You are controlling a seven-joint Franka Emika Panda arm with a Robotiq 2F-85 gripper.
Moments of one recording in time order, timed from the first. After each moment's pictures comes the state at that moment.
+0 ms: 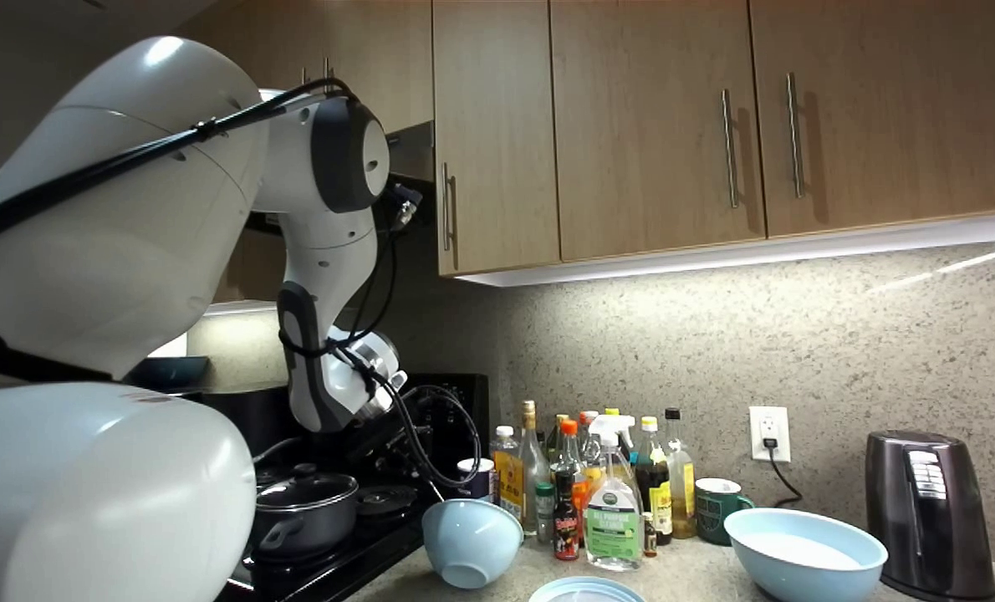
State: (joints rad) arm 0.37 0.43 0.20 -1.93 -1.12 2.45 0.64
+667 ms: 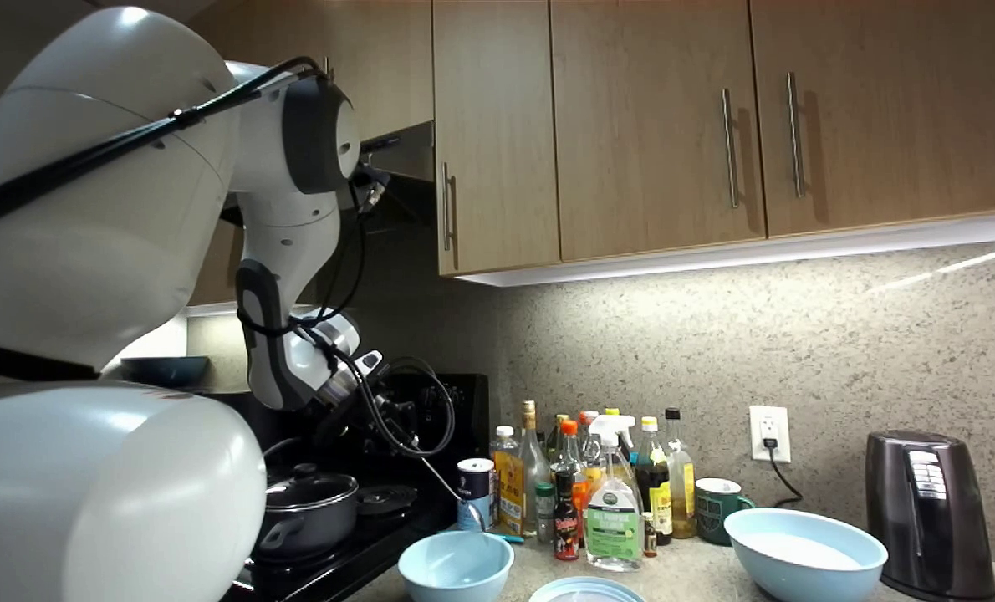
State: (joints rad) arm 0.48 0.35 0.22 -1.93 -1.12 2.15 0.72
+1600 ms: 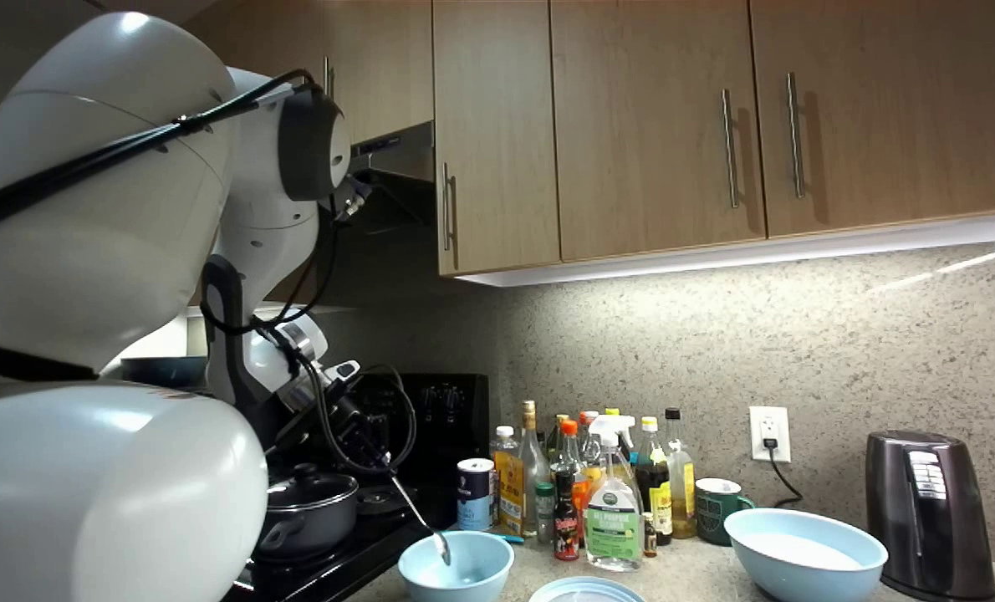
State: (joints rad) arm 0.49 0.36 0.31 -1.92 -0.96 1.95 0.75
